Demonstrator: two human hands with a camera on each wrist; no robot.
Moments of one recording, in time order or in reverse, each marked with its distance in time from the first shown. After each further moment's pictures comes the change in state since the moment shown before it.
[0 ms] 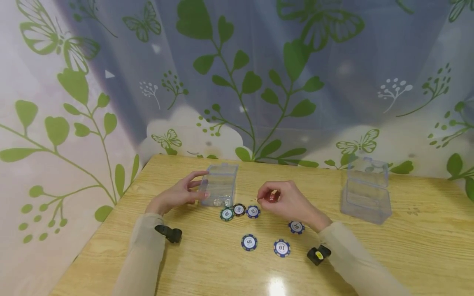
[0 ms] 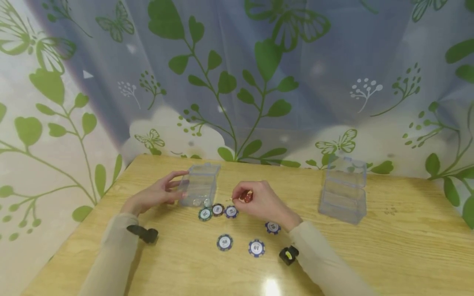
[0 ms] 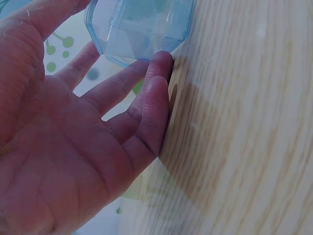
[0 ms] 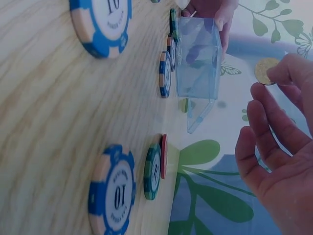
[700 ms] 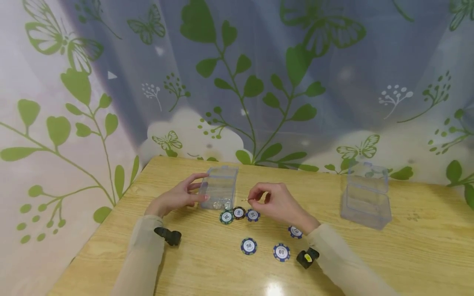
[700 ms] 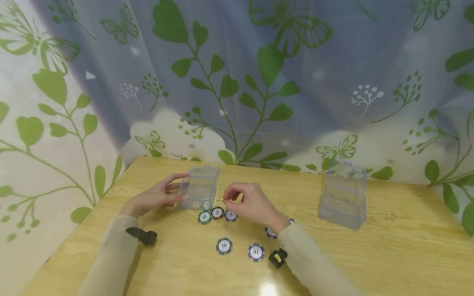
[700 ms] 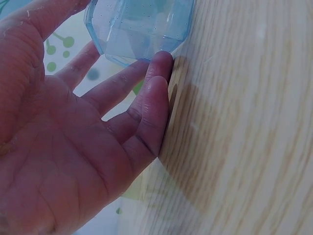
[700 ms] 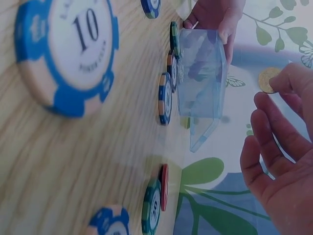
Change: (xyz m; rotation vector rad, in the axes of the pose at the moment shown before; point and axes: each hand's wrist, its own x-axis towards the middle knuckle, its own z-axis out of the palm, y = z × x) left_hand -0.001 -0.001 0.000 -0.004 0.009 0.005; right_hand 0.014 -0.004 0.018 -0.023 0.022 -0.013
